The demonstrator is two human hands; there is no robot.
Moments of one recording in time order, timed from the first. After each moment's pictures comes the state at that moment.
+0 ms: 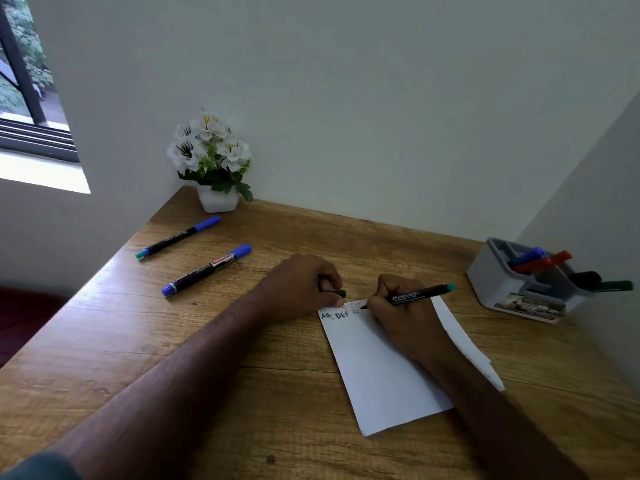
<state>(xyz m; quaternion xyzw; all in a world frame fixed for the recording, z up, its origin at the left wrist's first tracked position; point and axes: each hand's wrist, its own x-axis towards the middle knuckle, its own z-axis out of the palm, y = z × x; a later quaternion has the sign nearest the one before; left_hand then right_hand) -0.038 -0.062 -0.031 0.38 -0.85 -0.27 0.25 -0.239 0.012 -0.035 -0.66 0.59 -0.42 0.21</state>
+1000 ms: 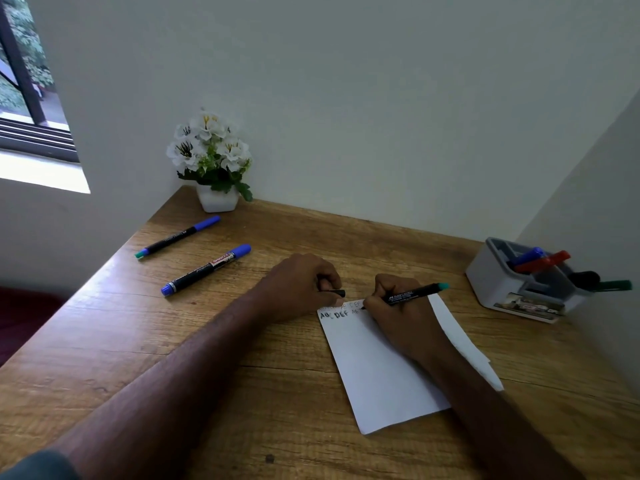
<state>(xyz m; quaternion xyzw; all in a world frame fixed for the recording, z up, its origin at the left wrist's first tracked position) -0.039 -0.063 -0.033 0.37 -0.85 -0.27 0.25 -0.240 0.010 -0.037 -0.67 0.60 -0.40 0.18</state>
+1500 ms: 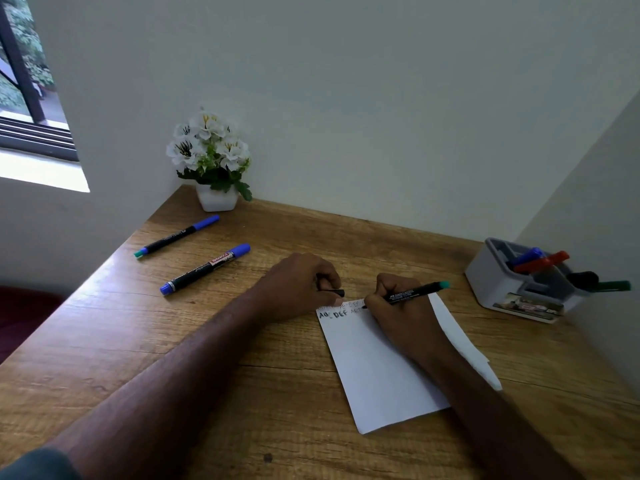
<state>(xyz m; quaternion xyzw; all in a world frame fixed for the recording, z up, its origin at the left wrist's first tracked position) -0.039 -0.062 -0.030 0.38 -0.85 -0.27 0.24 -0.237 0.012 -0.035 -0.64 0.60 -0.43 0.21</state>
